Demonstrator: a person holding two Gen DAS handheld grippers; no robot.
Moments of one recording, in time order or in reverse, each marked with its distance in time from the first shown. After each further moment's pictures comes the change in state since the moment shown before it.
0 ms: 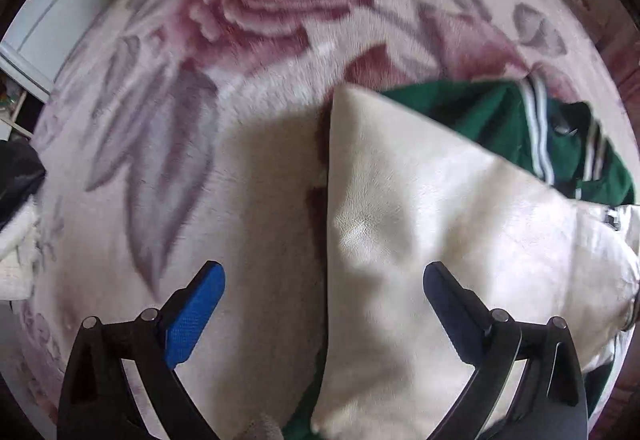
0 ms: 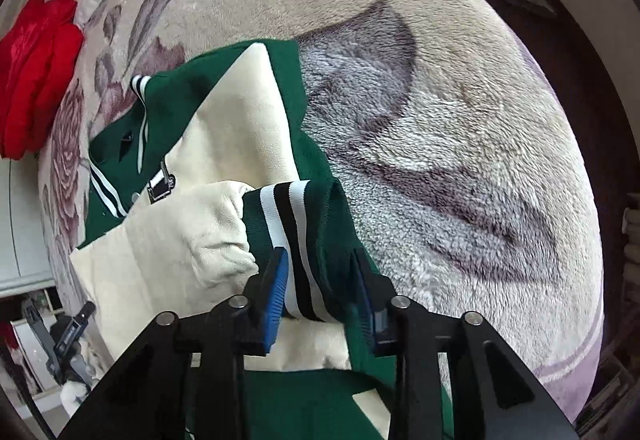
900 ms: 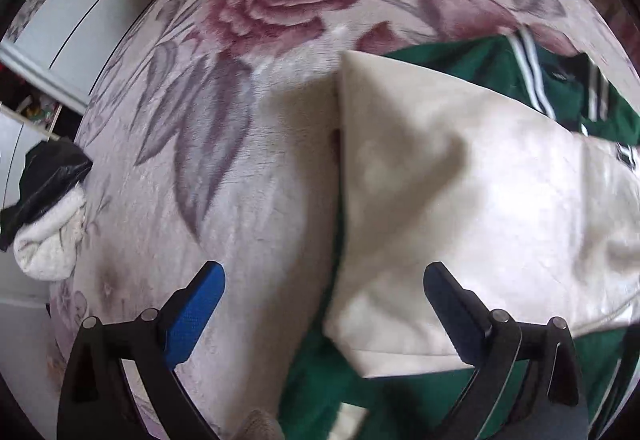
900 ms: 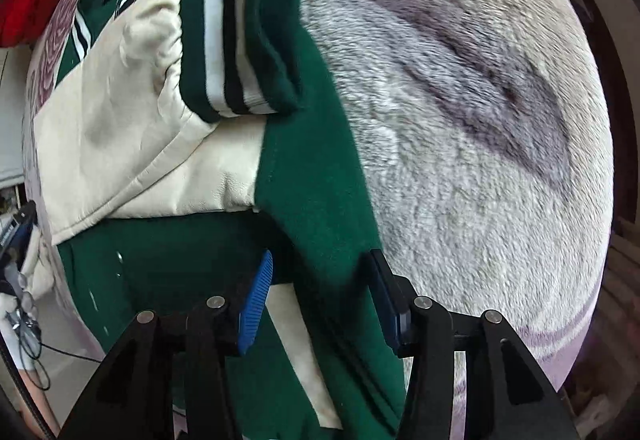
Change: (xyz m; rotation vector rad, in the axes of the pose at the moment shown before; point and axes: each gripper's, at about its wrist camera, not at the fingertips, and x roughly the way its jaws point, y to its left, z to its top) left arm -0.011 -0.033 -0.046 0.081 0.018 0.166; right arm 0.055 -0.027 -0.092 -0.272 0.236 -0.106
